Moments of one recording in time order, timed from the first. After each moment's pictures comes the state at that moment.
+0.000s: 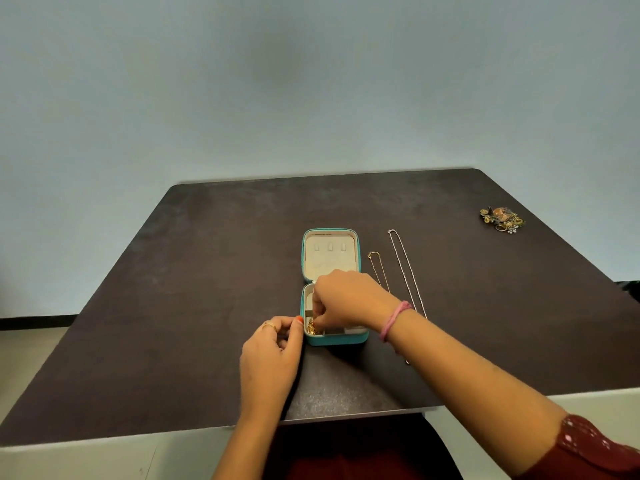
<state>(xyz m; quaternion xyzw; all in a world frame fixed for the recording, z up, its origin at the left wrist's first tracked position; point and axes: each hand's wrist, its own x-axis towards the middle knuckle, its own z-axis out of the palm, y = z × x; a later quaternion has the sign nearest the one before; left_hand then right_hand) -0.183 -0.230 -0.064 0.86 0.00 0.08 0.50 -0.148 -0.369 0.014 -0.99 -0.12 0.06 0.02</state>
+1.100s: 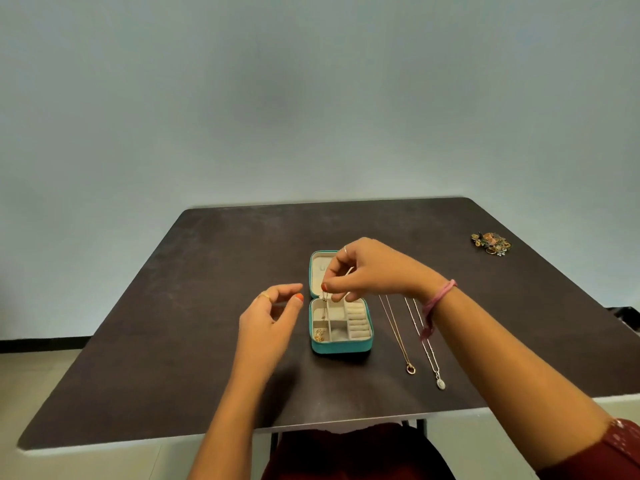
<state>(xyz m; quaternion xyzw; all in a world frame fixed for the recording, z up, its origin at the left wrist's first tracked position) -0.169 -0.211 0.002 0.80 -0.10 0.05 0.59 -0.167 -0.395 0.083 -0.90 -0.09 0.08 0.42</state>
